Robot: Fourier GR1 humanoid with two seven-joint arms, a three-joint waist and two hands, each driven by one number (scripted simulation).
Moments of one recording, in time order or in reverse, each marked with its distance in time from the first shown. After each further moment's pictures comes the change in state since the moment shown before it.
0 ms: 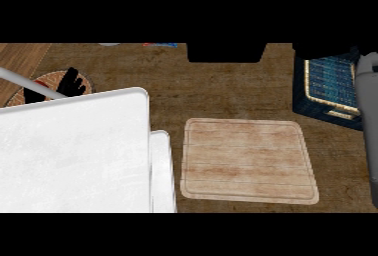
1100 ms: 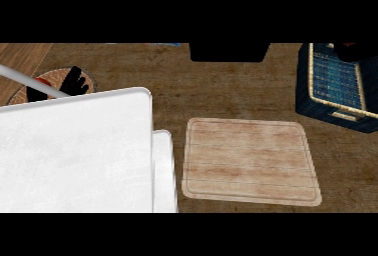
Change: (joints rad) left arm -0.014 -0.003 -0.008 0.006 -0.001 -0.006 0.012; right arm -0.051 -0.263 0.124 0.384 0.271 -0.110 -0.512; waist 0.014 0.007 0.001
